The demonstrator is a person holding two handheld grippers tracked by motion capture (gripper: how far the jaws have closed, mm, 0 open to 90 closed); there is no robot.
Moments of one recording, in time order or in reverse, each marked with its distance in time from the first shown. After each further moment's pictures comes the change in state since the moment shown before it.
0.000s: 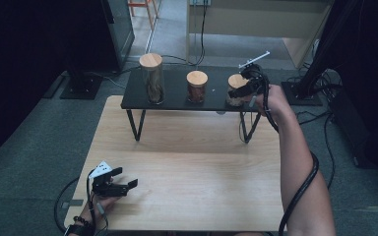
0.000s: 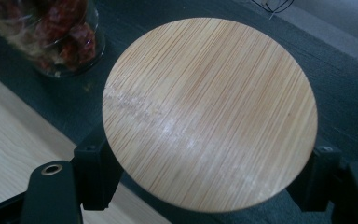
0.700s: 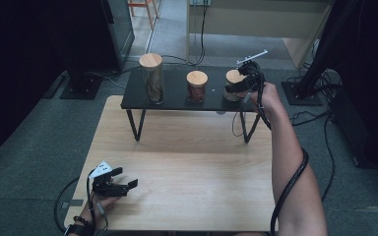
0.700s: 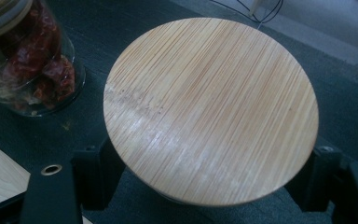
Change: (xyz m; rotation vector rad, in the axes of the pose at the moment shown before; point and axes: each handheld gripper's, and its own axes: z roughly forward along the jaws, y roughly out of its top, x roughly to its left) left arm 0.001 0.000 0.000 -0.002 -0.003 -0.001; right arm 0.002 -0.001 0.016 -0.059 -0.036 0.068
